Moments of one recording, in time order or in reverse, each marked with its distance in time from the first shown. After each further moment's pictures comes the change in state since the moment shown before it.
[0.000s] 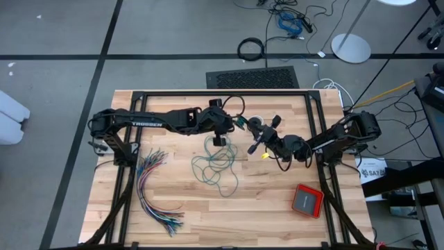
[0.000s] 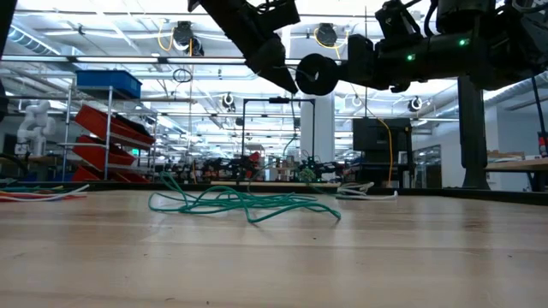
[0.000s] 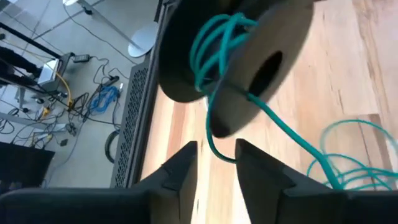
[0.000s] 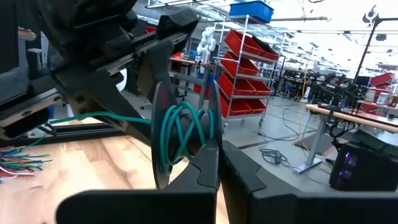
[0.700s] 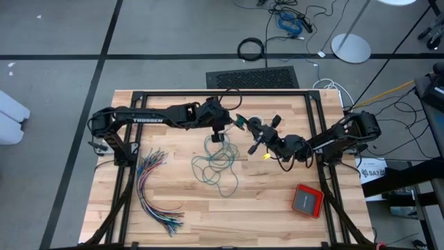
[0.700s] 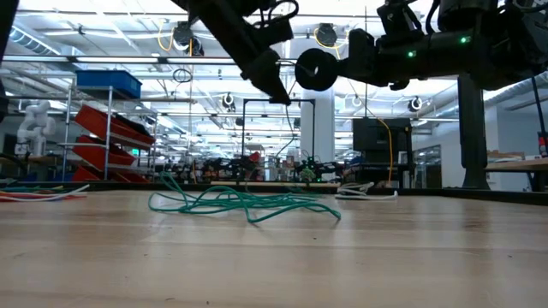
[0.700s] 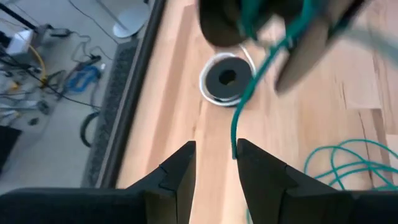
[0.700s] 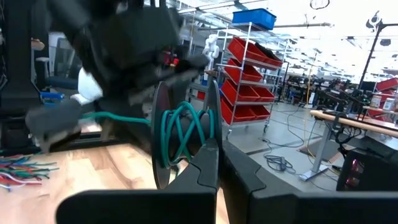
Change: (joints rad) left arm 0.072 0.000 -0.037 -0.006 0.103 -0.079; right arm 0.006 0.000 0.000 0.037 -0.020 -0.016
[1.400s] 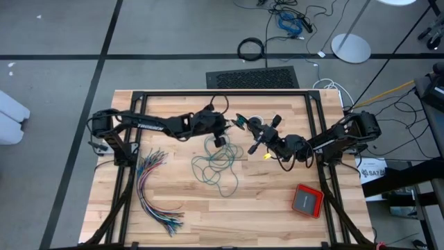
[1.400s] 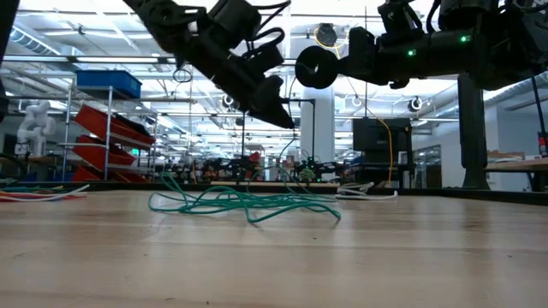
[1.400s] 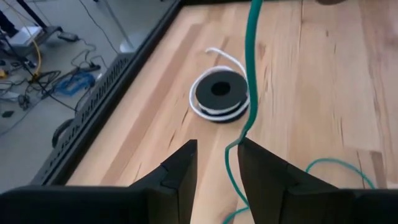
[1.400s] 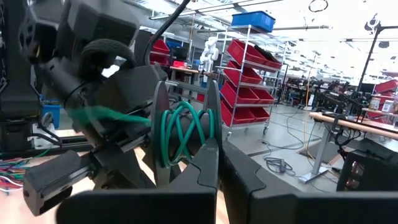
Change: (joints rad) left arm -0.002 0.004 -0.323 0.522 0.021 -0.185; right arm 0.000 0.000 0.000 0.013 -0.001 -0.009
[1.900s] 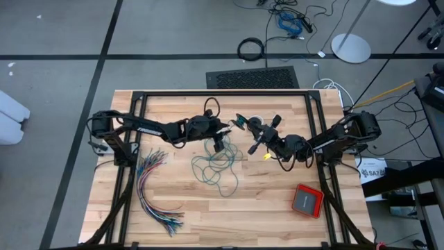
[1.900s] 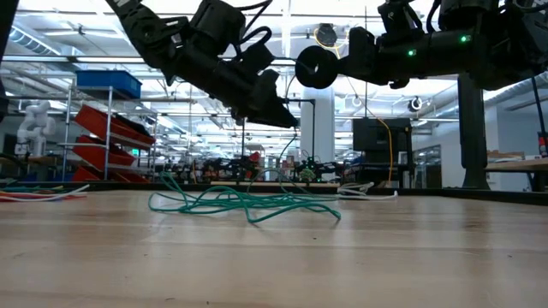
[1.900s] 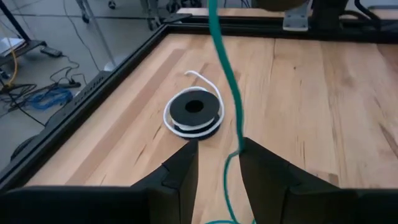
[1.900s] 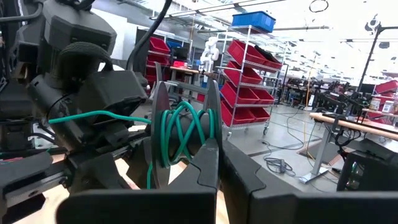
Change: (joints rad) left arm -0.030 0.000 -0.142 0.279 0.050 -0.100; right arm 0.000 0.000 0.000 0.000 -0.001 -0.002
